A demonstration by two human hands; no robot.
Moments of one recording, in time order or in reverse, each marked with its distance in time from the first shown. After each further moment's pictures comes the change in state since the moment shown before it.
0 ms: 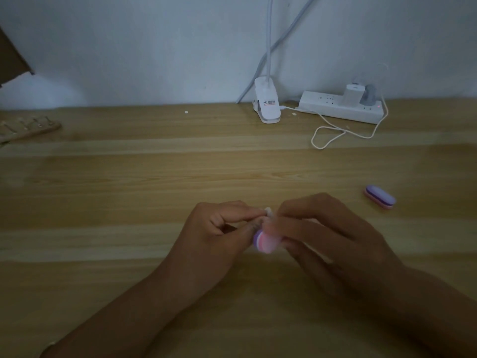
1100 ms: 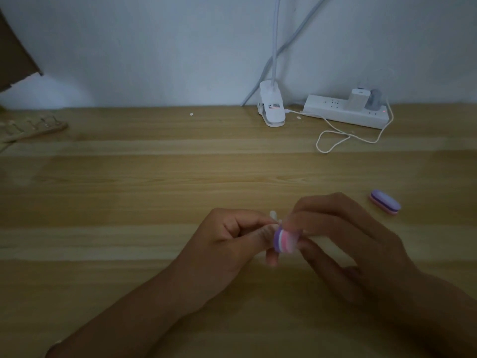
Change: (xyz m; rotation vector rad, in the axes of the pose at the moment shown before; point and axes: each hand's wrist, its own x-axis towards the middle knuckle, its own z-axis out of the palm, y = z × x) left_hand -0.001 0.014 0.003 -0.231 -0.168 -0.112; right_hand 0.000 0.001 -0.007 0.014 0.009 -0.004
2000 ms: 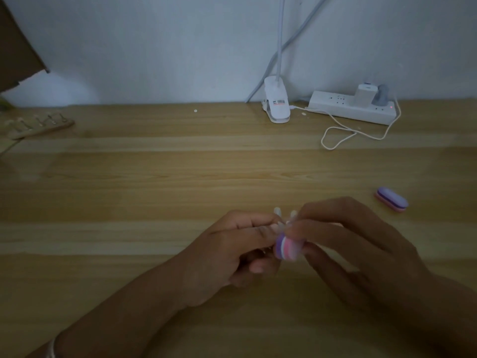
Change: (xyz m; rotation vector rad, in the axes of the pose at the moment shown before) left_hand -0.003 0.002 -0.007 -0.209 -0.207 -0.302; right_hand -0.002 0.000 -0.001 -0.031 -0.006 -0.080
